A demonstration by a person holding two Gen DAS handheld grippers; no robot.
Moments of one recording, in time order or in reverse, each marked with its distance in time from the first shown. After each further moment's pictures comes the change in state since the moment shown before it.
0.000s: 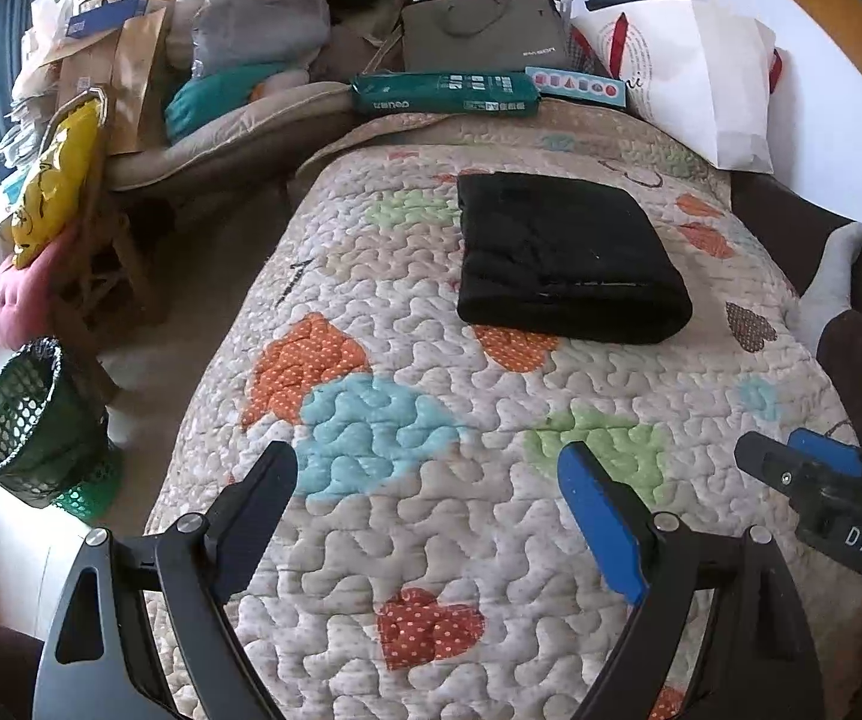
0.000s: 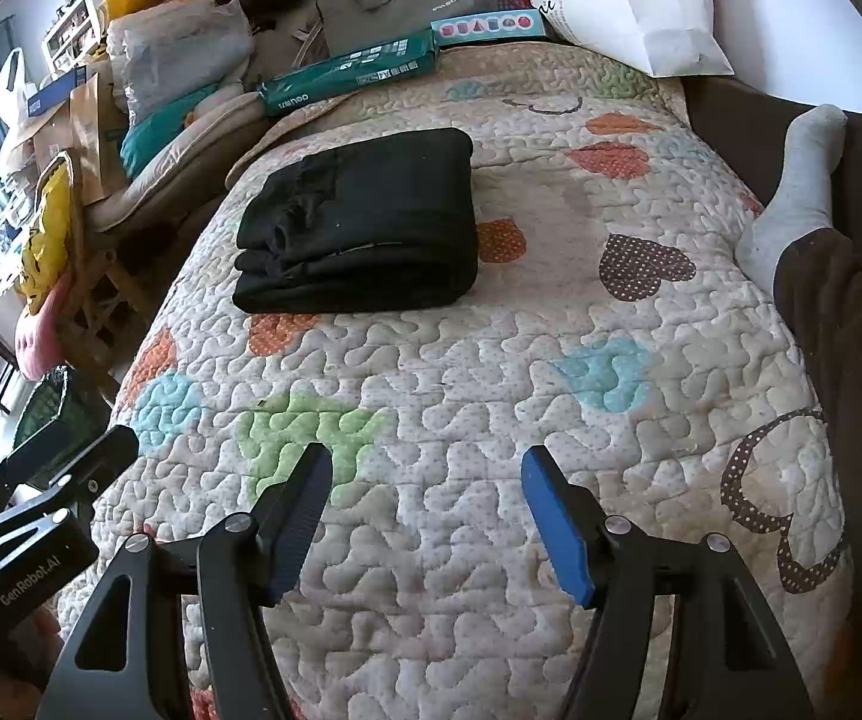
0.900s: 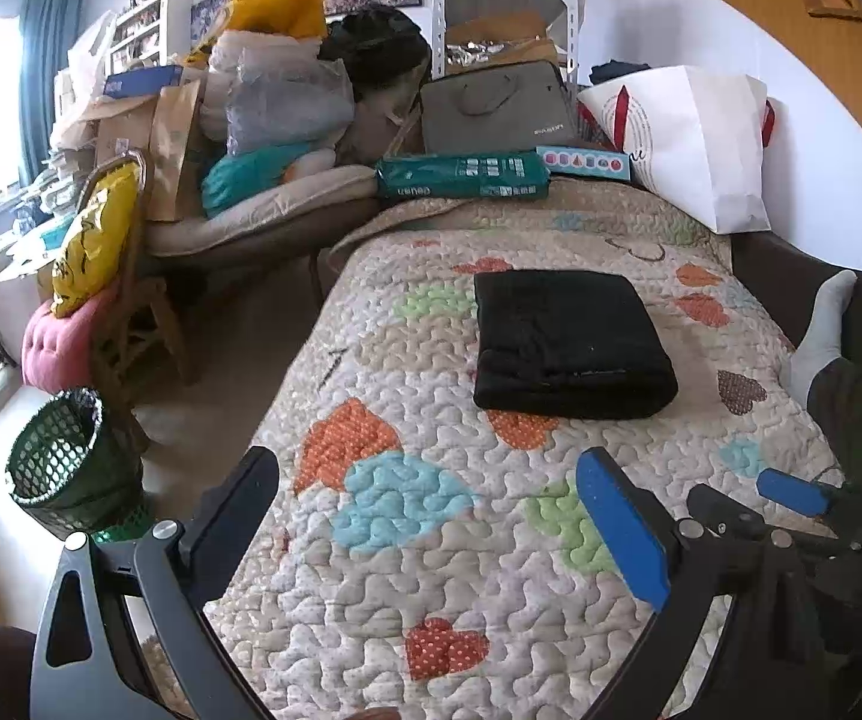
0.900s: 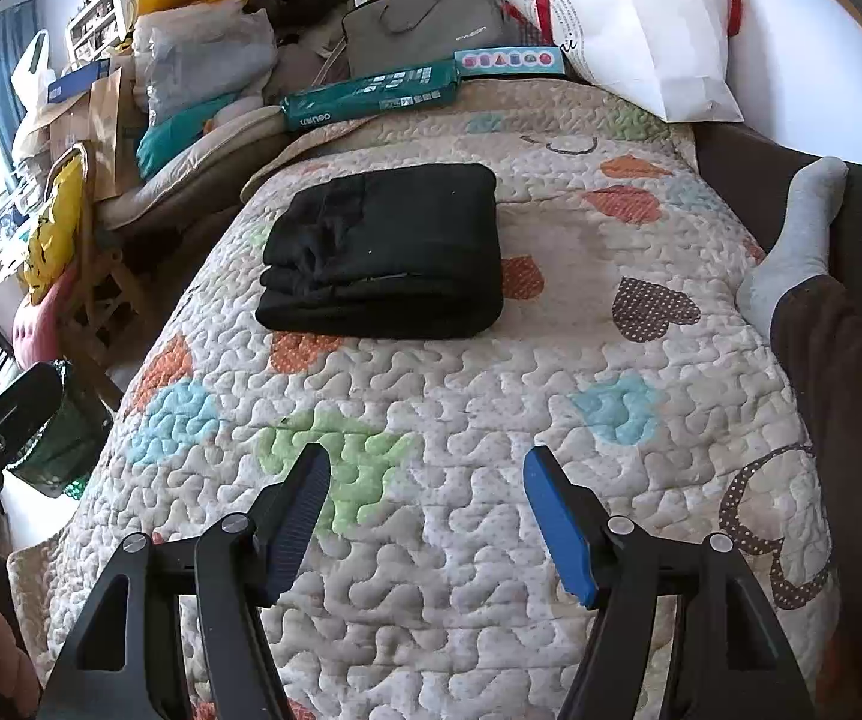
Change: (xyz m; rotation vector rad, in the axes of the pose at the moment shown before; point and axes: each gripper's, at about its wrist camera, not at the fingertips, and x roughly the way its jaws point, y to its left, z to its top) left arm -0.051 0.001 0.017 0.002 -0.155 0.043; right arm -0.010 0.022 0.001 -0.067 -0.067 -0.025
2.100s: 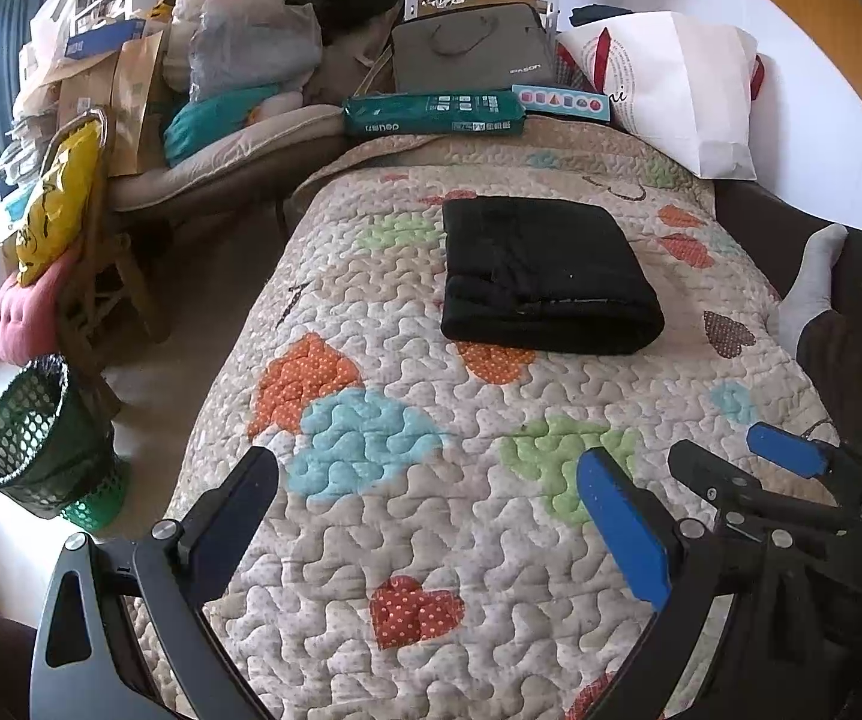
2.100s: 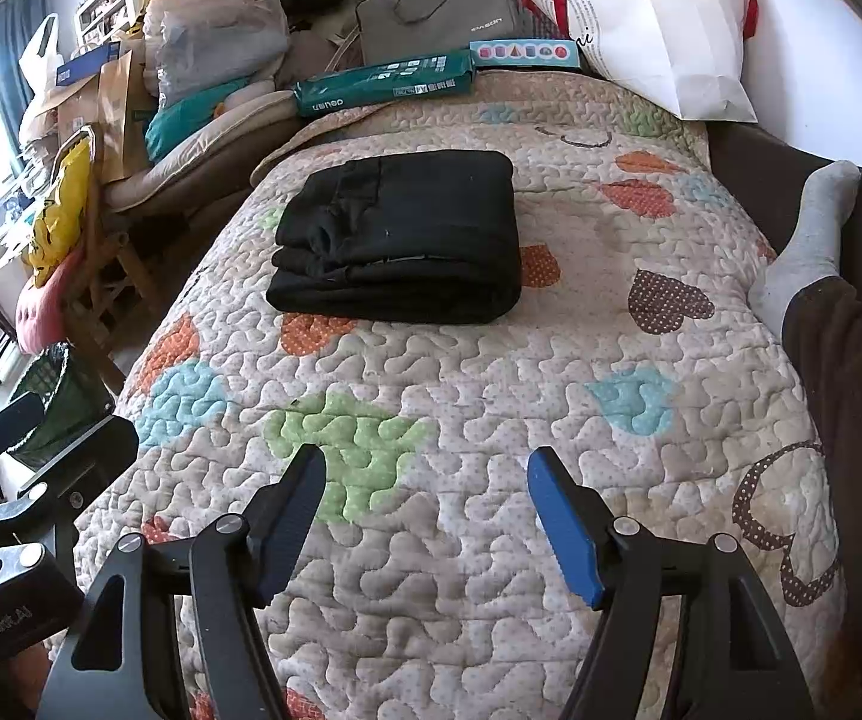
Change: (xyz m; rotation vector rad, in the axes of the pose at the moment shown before) left arm 0.024 -0.010 -0.019 0.013 0.128 -0.059; right arm 0.004 0.007 -0.004 -0.020 0.022 0.009
